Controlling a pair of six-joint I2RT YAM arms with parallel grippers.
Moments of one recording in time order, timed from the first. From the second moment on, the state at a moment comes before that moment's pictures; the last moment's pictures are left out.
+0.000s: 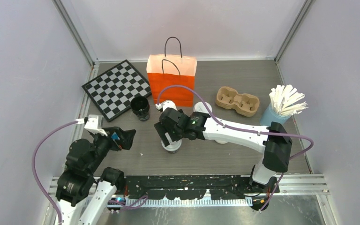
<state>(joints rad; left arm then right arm) -0.31 0.22 0.81 -0.77 0.04 -0.33 1.15 1.65 1.39 -0.67 0.26 0.46</state>
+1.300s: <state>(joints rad) -0.31 0.28 0.75 -0.78 0.04 -0.29 1.15 1.77 1.44 -0.70 0.21 0.44</state>
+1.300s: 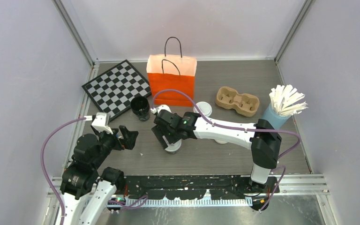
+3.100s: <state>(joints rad) -0.31 0.27 0.75 -0.78 0.05 -0.29 0.44 1.48 1.33 -0.86 0.23 0.35</state>
